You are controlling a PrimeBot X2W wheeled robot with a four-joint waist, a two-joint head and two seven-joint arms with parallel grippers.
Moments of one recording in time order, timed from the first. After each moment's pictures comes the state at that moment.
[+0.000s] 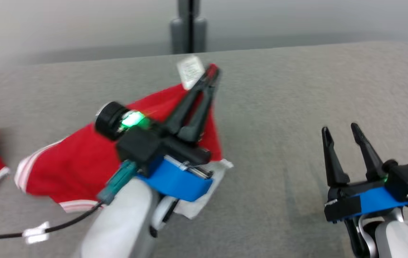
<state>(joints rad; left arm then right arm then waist) -0.46 0.09 -0.47 -0.03 -0.23 -0.13 -0.16 -0.16 -0.05 0.00 0.04 0.15 0.13 -0.14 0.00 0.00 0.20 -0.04</state>
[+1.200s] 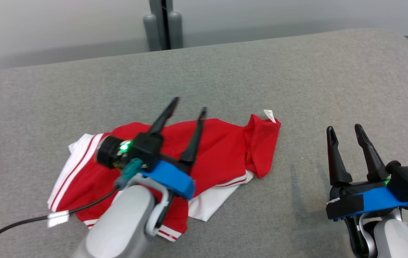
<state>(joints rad) -0.51 0.13 -0.62 0.38 -0.38 -0.01 -0.26 -0.19 -0.05 -0.03 0.14 0.18 0.13 -0.22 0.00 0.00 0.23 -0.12</state>
